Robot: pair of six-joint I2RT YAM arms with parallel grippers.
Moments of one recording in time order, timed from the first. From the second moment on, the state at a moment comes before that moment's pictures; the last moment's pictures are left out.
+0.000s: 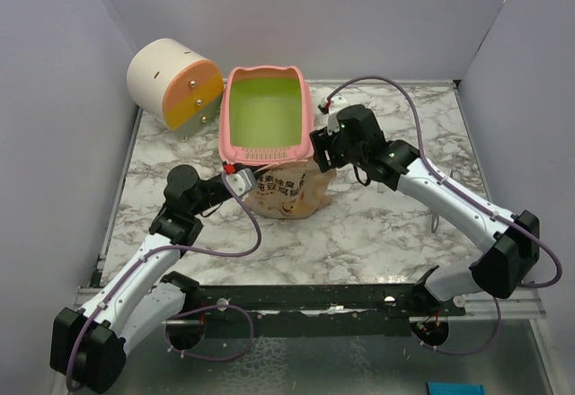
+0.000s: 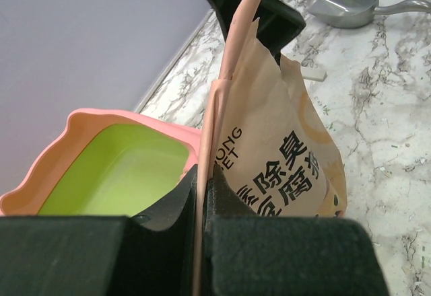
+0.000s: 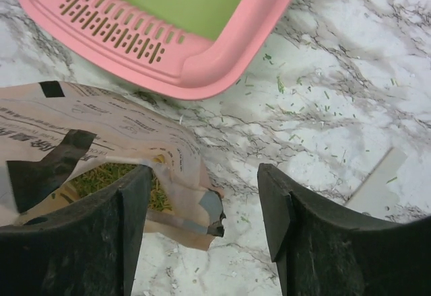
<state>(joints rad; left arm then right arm) -0.41 0.84 0.54 0.32 0.65 0.43 0.72 1.45 1.30 -0.47 0.17 0.08</state>
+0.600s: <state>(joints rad) -0.42 0.87 0.56 0.33 0.66 0.43 0.71 1.41 1.30 -0.56 0.04 0.05</state>
